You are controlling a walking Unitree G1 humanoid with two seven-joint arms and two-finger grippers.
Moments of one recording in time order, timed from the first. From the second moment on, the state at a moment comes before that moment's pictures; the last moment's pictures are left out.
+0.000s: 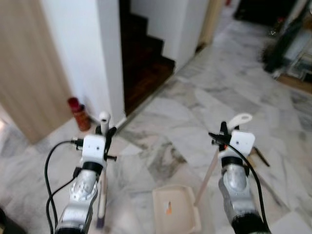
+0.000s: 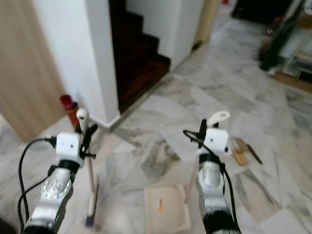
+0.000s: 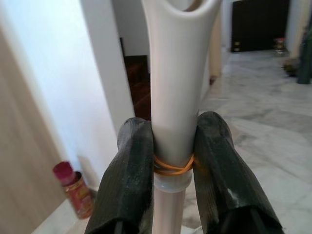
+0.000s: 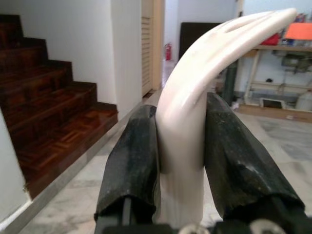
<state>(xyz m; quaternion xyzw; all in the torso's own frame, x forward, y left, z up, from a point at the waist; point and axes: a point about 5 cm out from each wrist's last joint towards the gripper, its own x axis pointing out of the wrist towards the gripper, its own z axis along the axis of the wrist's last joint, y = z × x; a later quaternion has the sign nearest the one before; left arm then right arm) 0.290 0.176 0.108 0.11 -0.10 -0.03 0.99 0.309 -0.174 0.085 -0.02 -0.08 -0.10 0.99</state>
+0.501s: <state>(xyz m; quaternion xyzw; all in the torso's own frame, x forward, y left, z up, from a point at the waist) 0.302 0.166 0.106 0.10 -0.09 -0.05 0.99 0.301 -0.174 0.086 -0.03 -0.09 -0.11 0.99</state>
